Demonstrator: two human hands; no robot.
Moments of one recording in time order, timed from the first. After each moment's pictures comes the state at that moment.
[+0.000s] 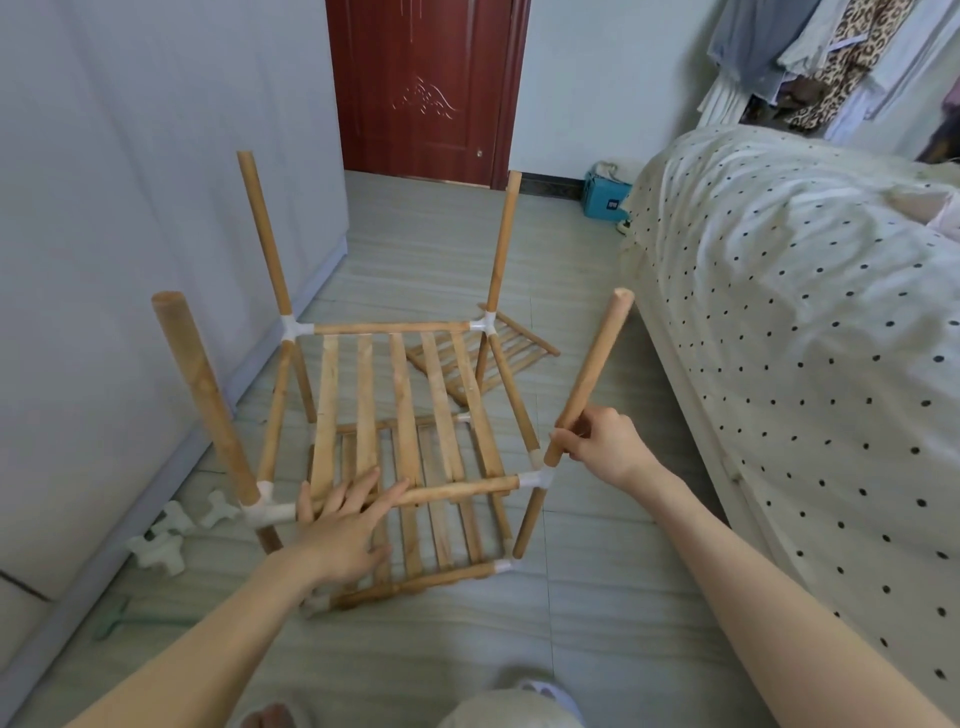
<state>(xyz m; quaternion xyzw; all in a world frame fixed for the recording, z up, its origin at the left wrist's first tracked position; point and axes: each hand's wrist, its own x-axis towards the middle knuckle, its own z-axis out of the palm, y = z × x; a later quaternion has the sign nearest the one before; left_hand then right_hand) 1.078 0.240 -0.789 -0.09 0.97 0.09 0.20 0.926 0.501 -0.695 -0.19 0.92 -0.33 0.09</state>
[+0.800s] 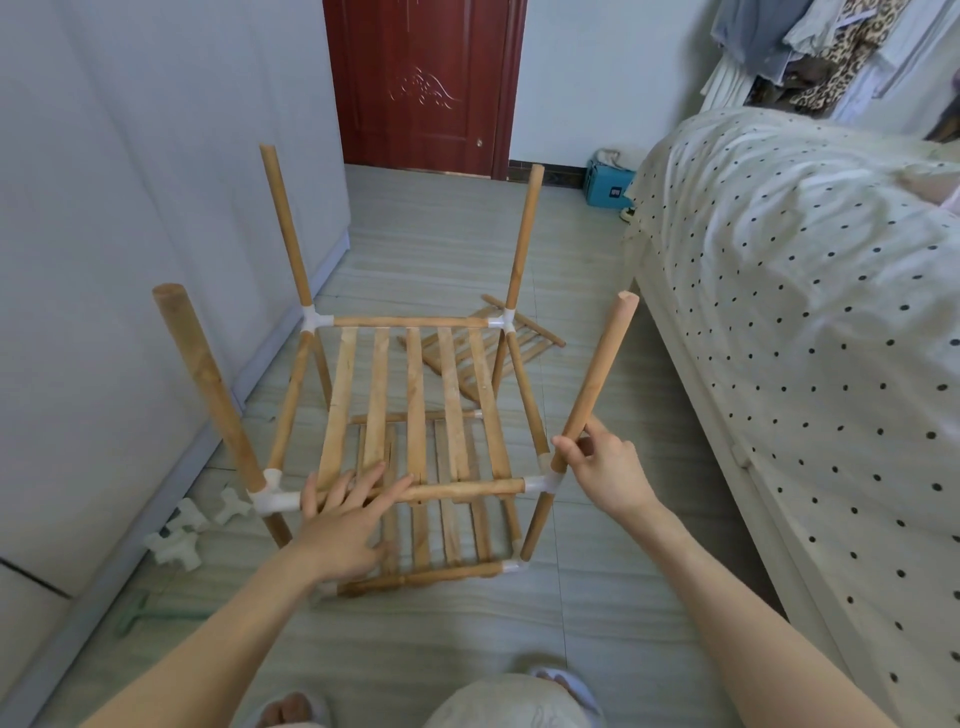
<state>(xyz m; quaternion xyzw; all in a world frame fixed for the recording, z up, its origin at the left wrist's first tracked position) 1.085 0.229 -0.793 -0.07 0.98 0.09 0.15 0.949 0.501 -0.732 -0.20 0.91 -0.36 0.02</state>
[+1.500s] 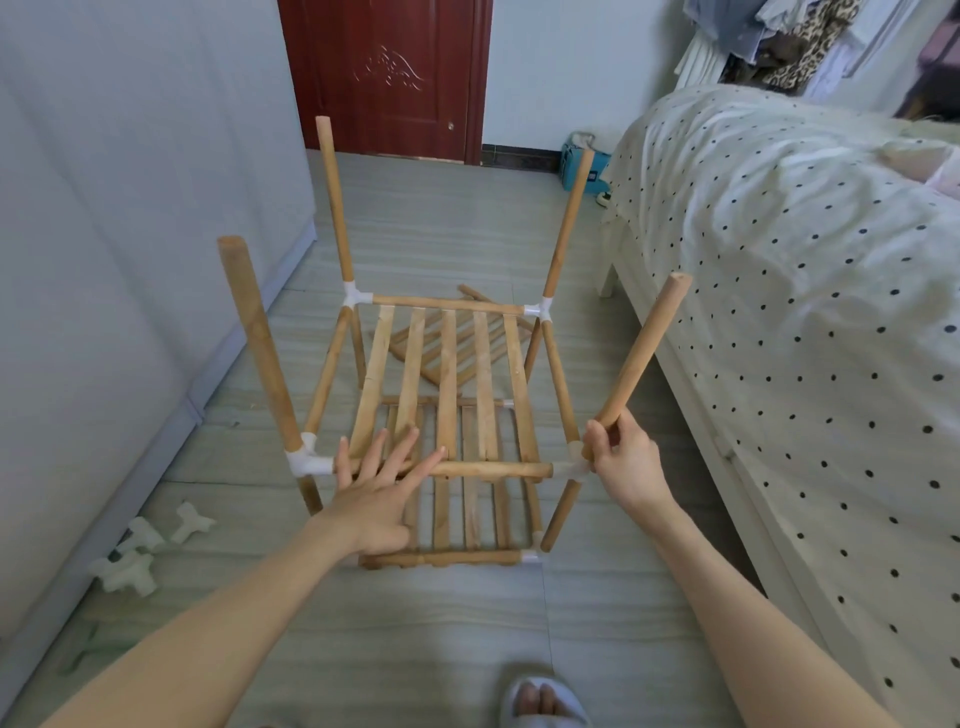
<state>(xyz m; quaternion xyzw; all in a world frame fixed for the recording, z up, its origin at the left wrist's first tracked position) 1.016 0.260 -0.799 0.00 0.99 0.05 0.14 0.927 0.530 -0.742 -0.08 0.90 -0.42 -0.03</state>
